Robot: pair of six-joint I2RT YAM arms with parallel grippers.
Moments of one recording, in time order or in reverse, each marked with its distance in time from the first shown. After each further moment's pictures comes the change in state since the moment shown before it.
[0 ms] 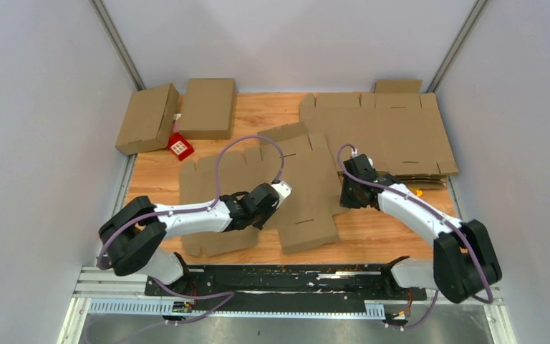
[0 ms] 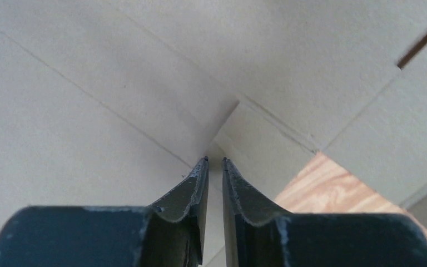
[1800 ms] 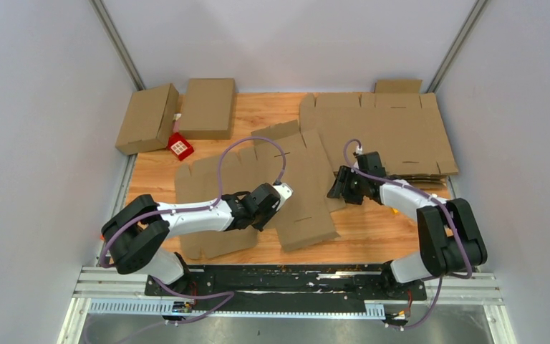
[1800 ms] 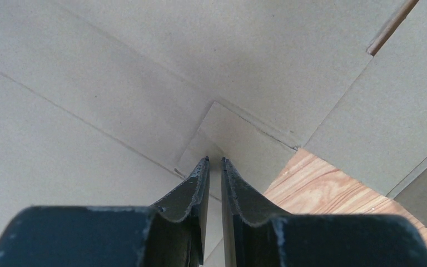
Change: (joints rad) left arm 0.000 -0.012 -0.012 -0.017 0.053 -0.001; right arm -0.173 0.124 -0.060 0.312 -0.334 -0.055
